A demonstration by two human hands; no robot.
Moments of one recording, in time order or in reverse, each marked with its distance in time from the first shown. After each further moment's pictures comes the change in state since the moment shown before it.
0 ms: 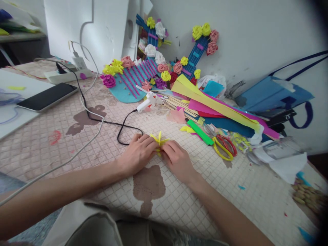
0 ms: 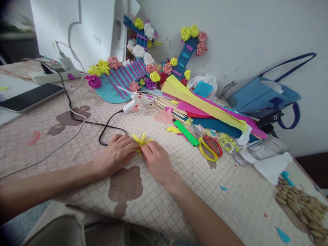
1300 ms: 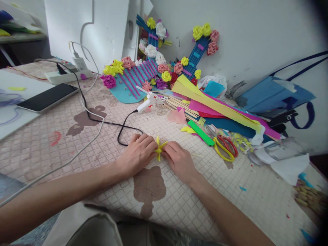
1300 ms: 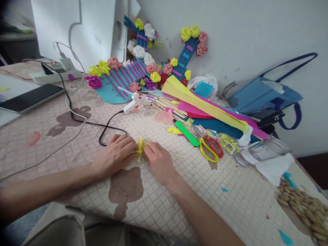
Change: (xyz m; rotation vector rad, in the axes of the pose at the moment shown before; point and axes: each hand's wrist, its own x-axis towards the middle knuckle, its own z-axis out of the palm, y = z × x) left_hand 0.000 -0.001 -0.002 0.037 -0.001 -0.029; right_hand 0.000 0.004 -0.001 -0.040 -0.044 0.018
